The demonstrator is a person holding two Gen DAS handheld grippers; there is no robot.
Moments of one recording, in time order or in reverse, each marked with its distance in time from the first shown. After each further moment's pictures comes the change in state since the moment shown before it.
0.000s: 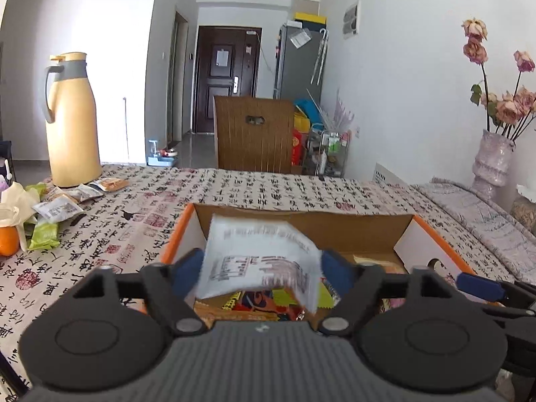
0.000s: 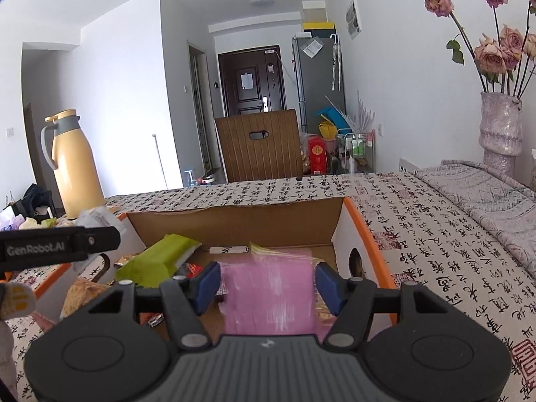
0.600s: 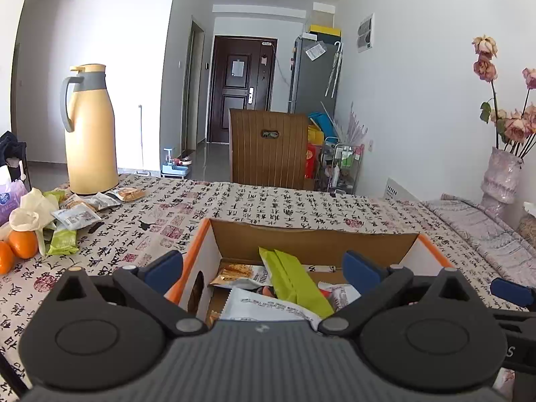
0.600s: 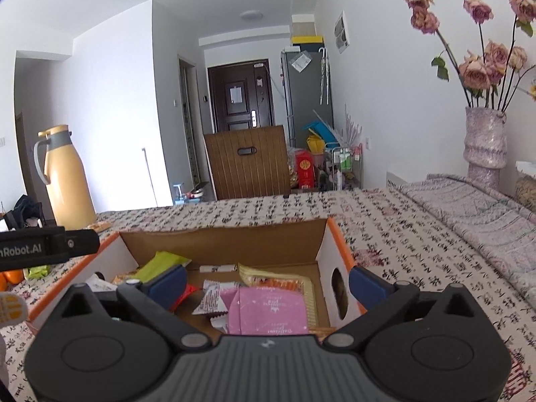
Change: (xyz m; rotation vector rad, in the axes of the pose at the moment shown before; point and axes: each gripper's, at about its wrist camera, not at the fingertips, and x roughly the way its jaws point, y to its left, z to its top) left arm -0.021 -0.001 0.012 -0.027 -0.040 0.049; right arm -0.018 -0.002 0.012 0.006 -0.055 -0.046
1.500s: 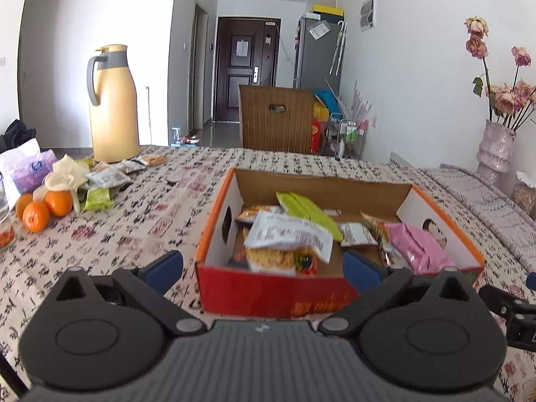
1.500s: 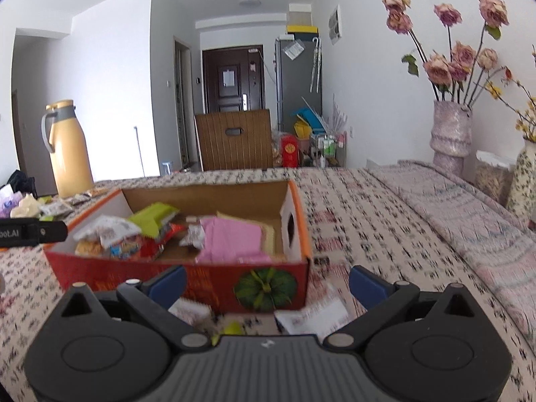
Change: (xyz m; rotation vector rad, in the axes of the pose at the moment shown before) left arm -0.061 0.018 -0.044 0.014 0.090 0.022; right arm -0.090 -0.021 -0.042 -0.045 0.076 -0.057
